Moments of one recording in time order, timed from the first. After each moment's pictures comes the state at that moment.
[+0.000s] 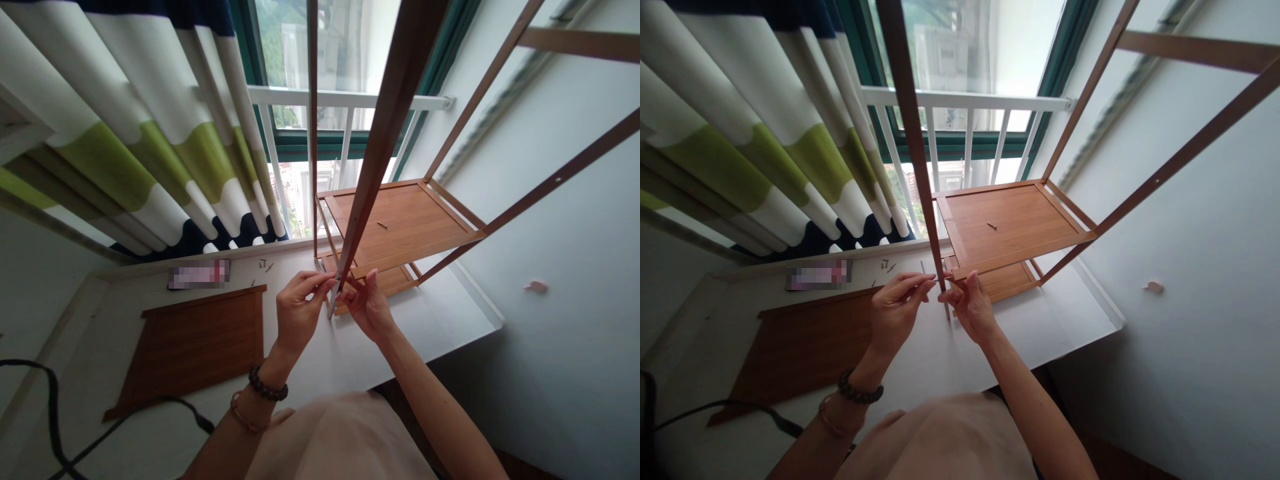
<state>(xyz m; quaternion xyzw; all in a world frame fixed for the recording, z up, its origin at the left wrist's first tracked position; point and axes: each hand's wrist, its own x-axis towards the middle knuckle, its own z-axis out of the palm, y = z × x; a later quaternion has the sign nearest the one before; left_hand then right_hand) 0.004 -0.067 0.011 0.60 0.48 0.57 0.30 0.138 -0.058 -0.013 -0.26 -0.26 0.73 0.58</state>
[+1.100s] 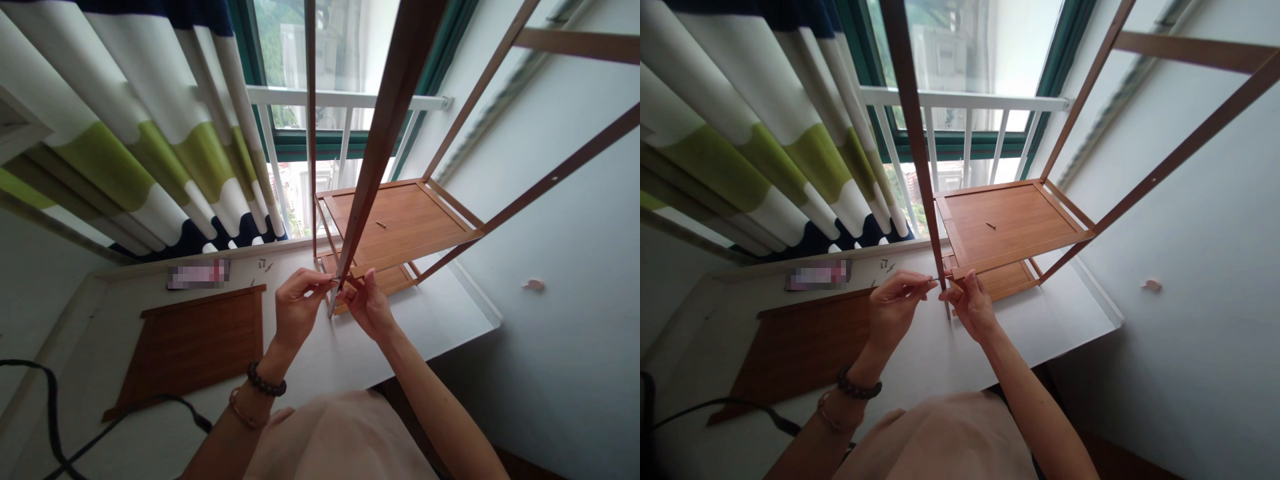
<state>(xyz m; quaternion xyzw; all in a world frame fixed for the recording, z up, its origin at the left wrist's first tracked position) 0.003 -0.063 0.008 0.56 0.43 0.62 0.34 0.138 -0.060 -0.009 -0.27 -0.25 0.72 0.59</state>
